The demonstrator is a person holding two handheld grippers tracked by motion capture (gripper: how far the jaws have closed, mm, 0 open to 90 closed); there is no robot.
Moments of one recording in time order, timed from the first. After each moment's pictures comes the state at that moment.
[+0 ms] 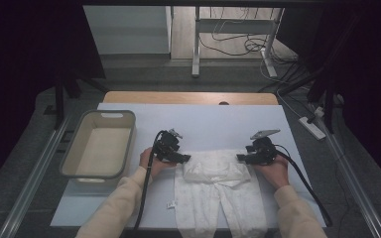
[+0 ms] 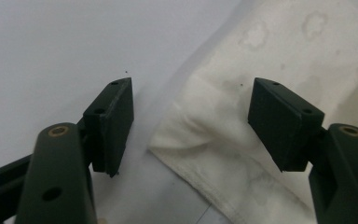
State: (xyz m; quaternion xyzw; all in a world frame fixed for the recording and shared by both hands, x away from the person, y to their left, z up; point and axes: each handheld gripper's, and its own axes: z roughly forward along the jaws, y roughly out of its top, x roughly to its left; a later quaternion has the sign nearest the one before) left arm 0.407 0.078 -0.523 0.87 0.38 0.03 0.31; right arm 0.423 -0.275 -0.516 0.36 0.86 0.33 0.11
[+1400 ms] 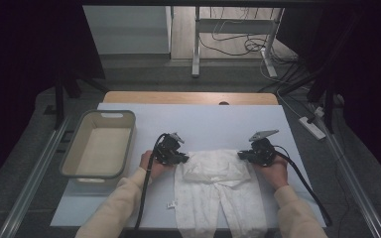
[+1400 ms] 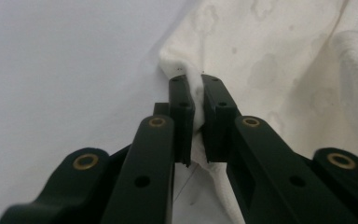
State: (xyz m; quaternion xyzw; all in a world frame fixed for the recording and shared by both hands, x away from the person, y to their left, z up) left arm 0.399 0.078 -0.520 0.89 0.33 0.01 0.32; right arm 0.418 -0.271 -0.511 0.33 0.88 0.34 0.10
